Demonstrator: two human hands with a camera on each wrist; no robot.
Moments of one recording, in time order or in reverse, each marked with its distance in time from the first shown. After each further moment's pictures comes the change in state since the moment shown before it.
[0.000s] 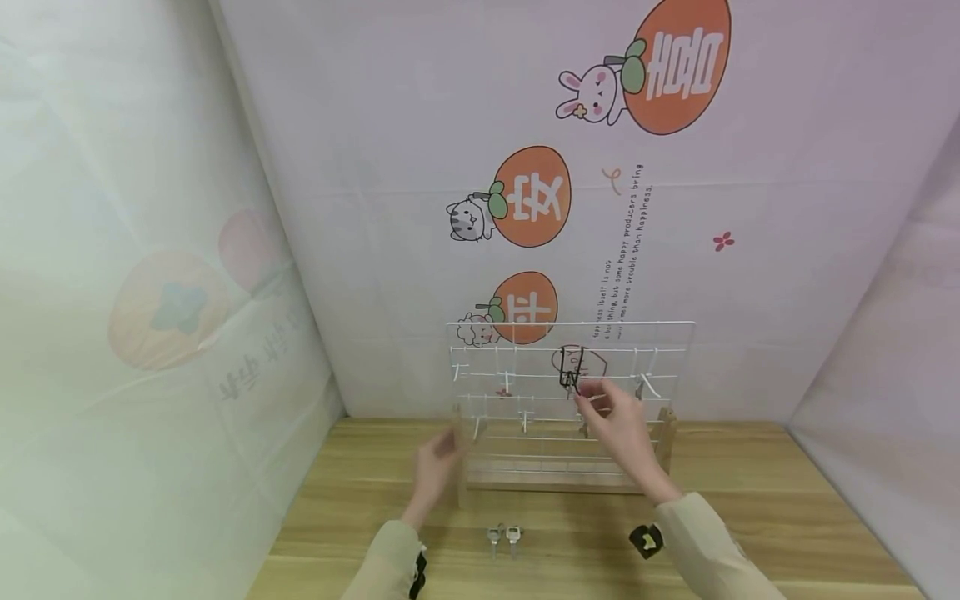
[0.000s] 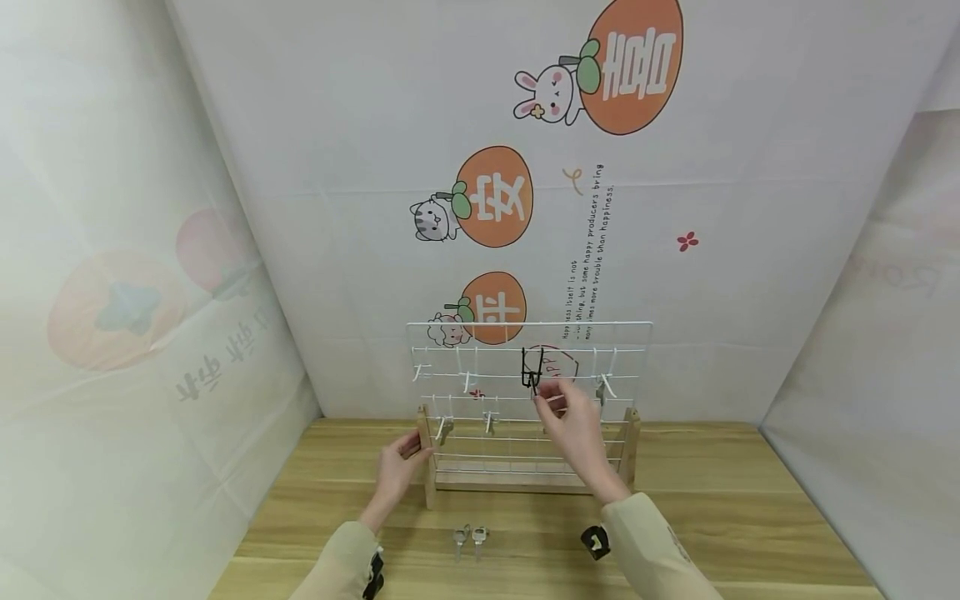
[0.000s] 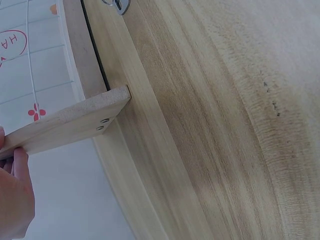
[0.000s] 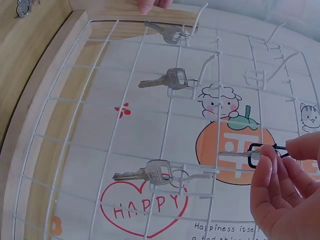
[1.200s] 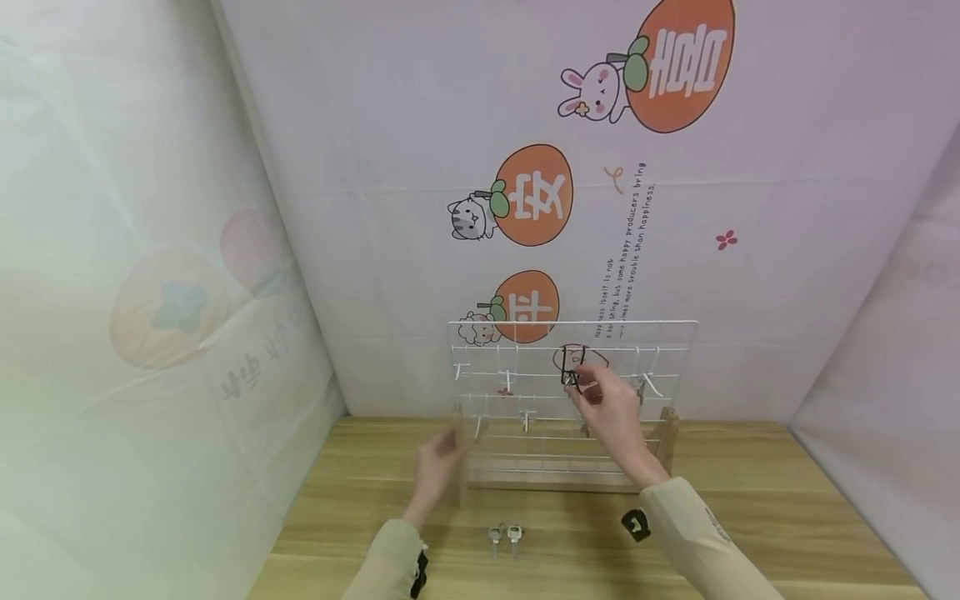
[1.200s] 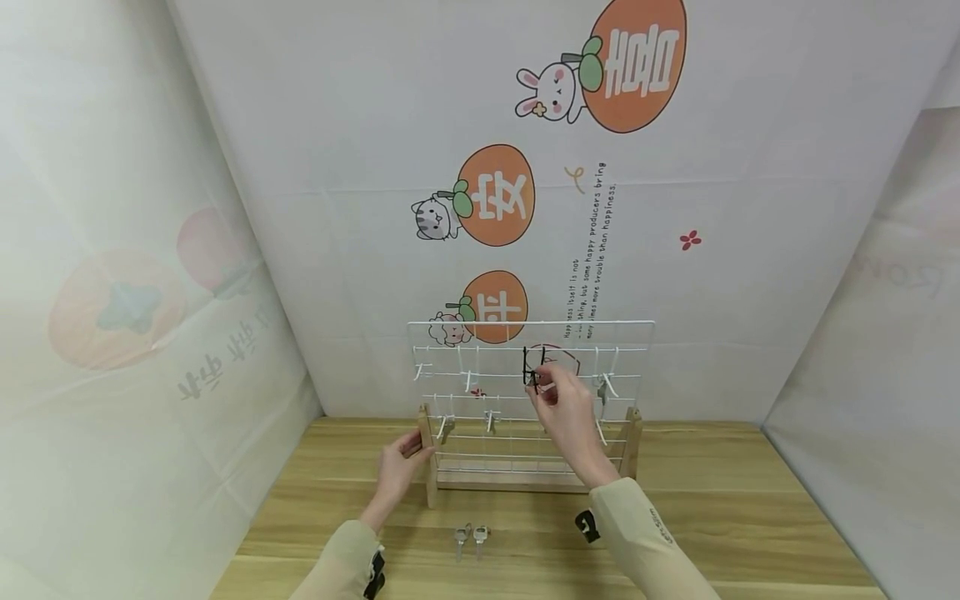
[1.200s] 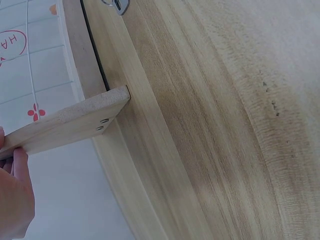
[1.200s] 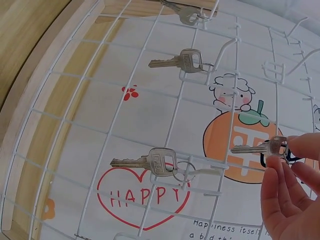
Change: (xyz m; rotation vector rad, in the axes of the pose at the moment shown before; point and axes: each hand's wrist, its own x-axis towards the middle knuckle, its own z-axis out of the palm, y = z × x) left_hand -0.005 0.017 0.000 0.000 0.013 0.009; right_hand 0.017 0.002 0.013 -0.147 0.108 -0.158
